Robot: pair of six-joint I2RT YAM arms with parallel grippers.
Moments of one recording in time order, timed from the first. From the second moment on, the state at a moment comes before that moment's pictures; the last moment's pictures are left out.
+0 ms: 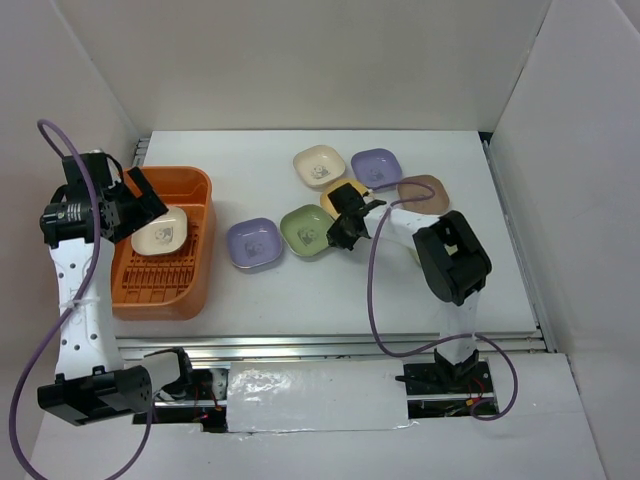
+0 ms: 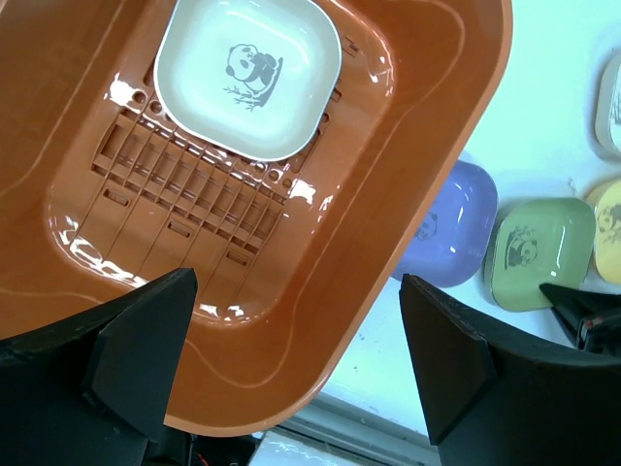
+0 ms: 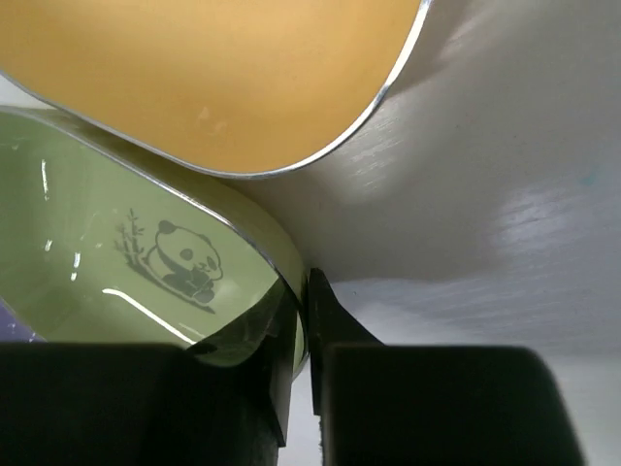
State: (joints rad) left arm 0.24 1.16 1.48 -1.13 -0.05 -0.41; right arm 0.56 1.95 1.27 -0.38 0.13 1.17
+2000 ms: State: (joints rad) left arm 0.35 1.50 1.52 -0.79 -0.10 -0.01; right arm 0.50 1.15 1.08 -0.64 -0.07 0.75
